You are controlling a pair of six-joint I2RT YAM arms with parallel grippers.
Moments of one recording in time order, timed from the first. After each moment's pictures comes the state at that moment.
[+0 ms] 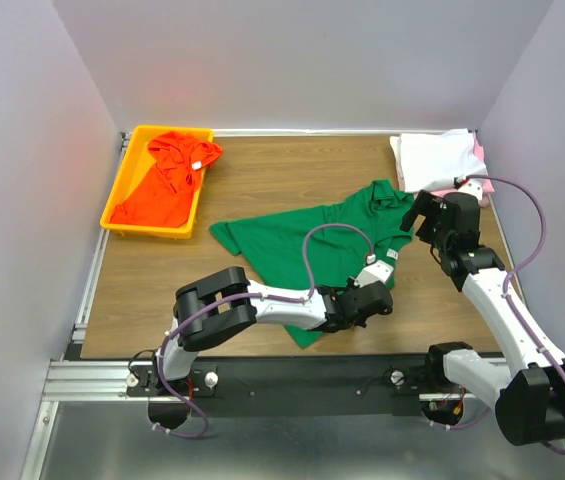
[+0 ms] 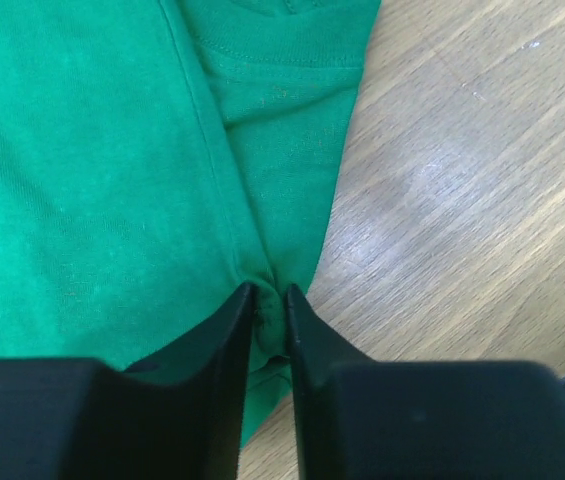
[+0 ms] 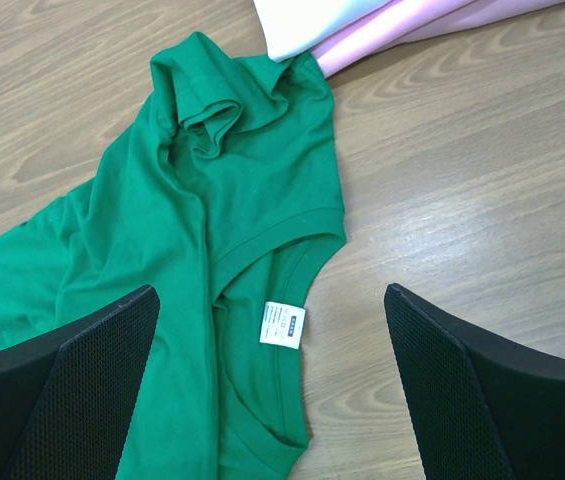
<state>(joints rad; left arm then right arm) -1.32 1.98 1.24 -0.12 -0.40 -0.57 0.11 1.02 0.73 -0.25 0.20 0.40</state>
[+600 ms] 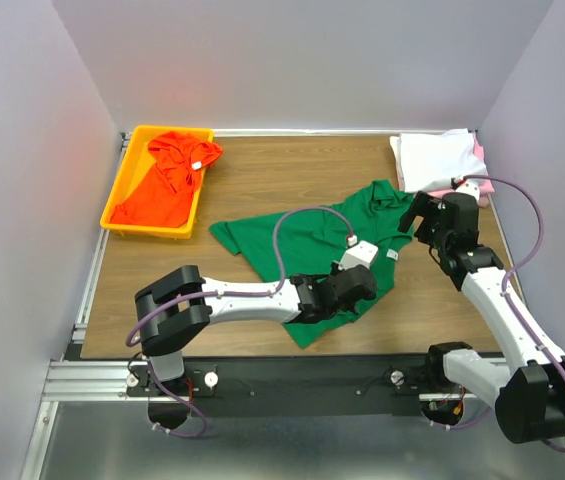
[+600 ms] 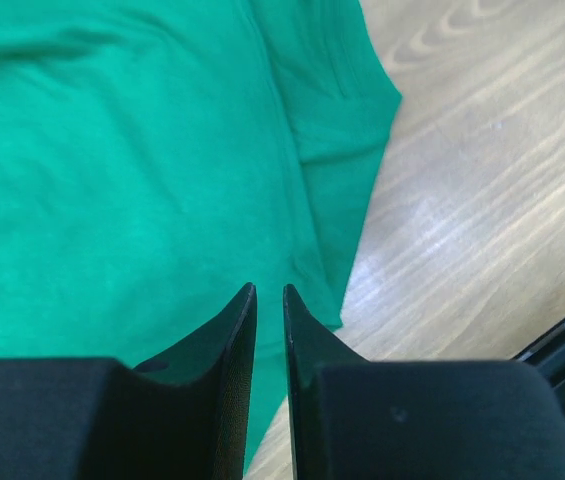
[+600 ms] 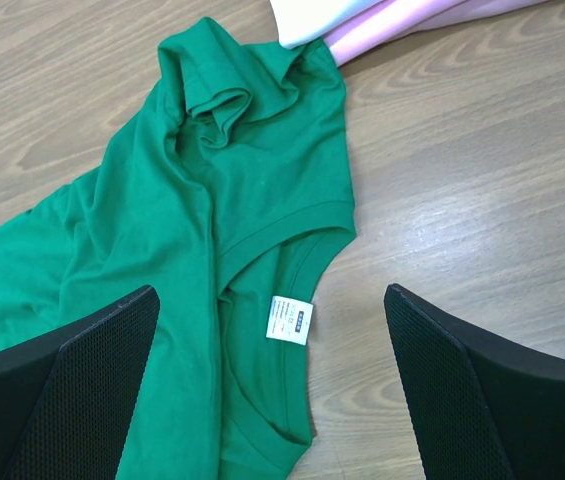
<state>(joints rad) -1.28 1.77 1.16 -0.16 -0.44 -0.57 0.11 1.03 0.73 -0.25 0.17 0.40</state>
